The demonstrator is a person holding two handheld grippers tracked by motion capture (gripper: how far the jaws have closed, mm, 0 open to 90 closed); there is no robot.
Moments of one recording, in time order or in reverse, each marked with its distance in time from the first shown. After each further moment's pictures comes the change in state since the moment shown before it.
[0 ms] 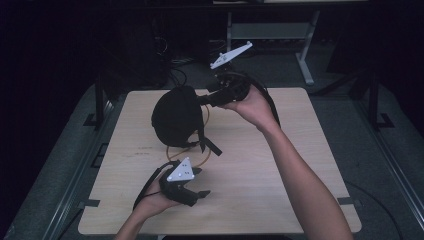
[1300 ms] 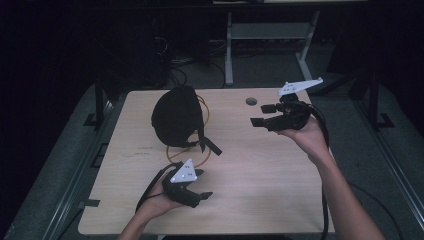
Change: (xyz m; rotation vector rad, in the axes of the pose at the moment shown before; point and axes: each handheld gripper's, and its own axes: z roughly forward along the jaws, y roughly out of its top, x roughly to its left) left arm -0.002 -0.002 0.008 0.005 0.002 -0.003; right arm -0.037 -0.138 -0.075 -0.061 -0.064 0.184
